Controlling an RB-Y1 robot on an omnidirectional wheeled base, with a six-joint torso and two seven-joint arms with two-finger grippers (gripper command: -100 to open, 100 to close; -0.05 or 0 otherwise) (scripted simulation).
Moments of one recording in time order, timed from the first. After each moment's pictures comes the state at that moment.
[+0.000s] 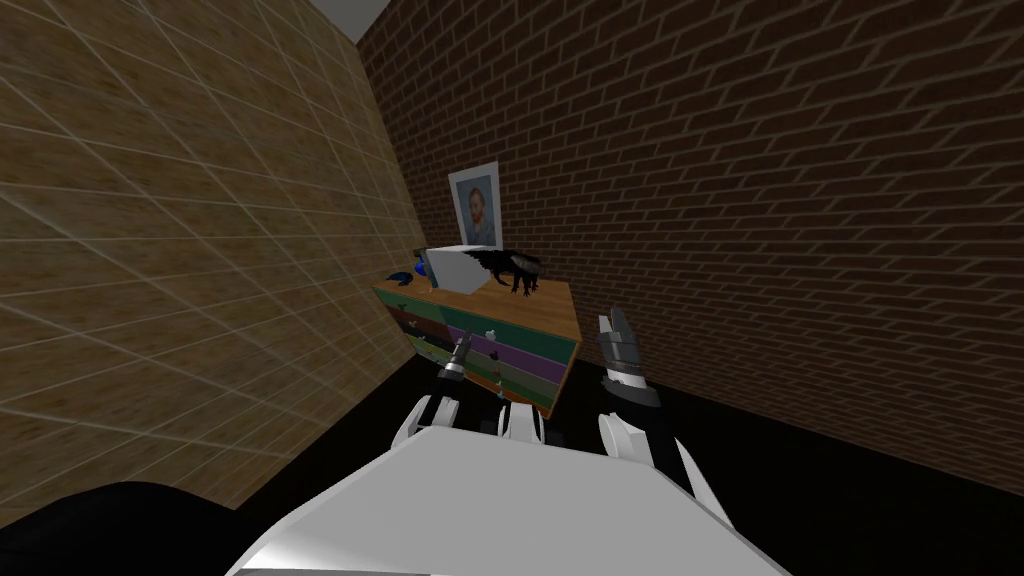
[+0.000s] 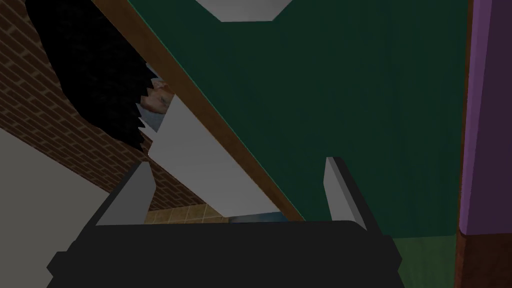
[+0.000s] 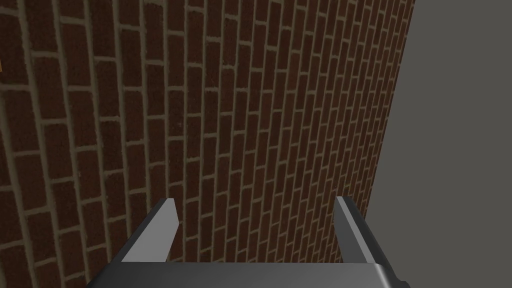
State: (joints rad) left arm 0.33 0.13 -0.02 -1.65 -0.09 -0.49 -0.17; right arm 0.50 0.00 0.06 -2.22 0.07 -0.48 0.14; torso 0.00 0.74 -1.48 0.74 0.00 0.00
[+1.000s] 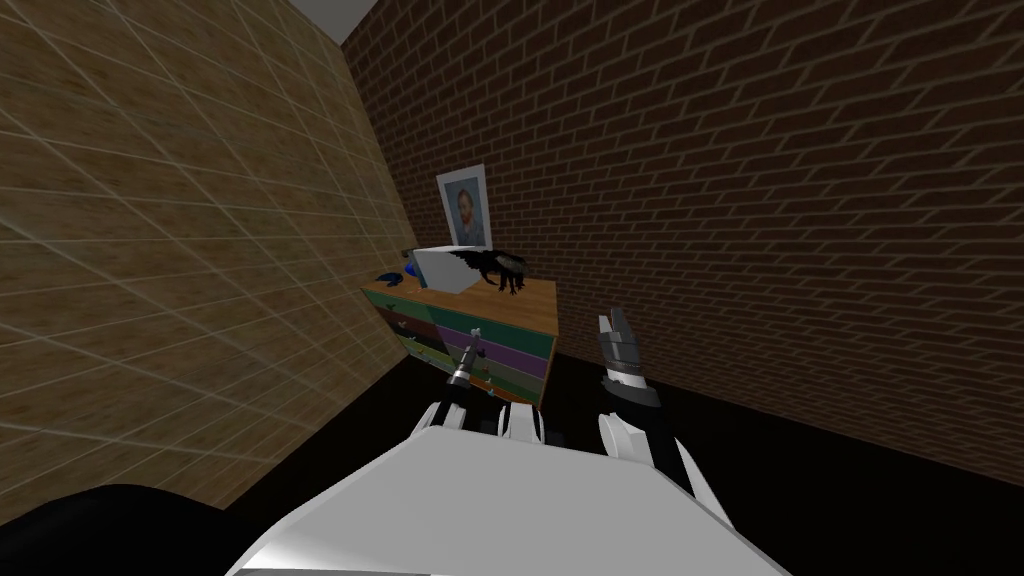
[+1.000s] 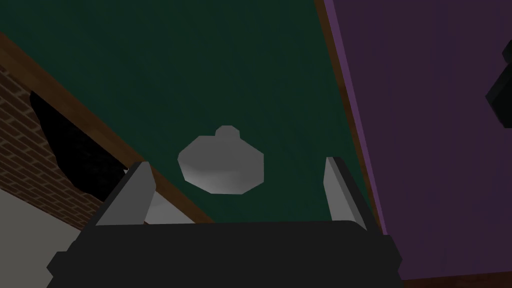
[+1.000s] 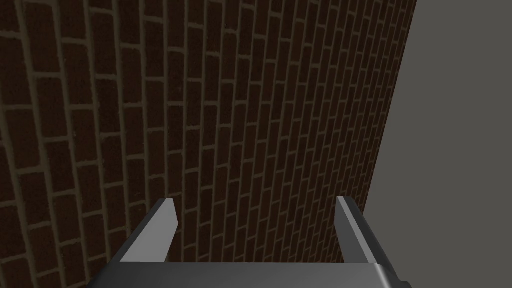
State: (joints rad) left arm 0.30 0.08 -0.04 -1.47 -0.12 -0.52 -0.18; right arm 0.50 0.00 0.06 -2.22 0.07 -0.48 0.14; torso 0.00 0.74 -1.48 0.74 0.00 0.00
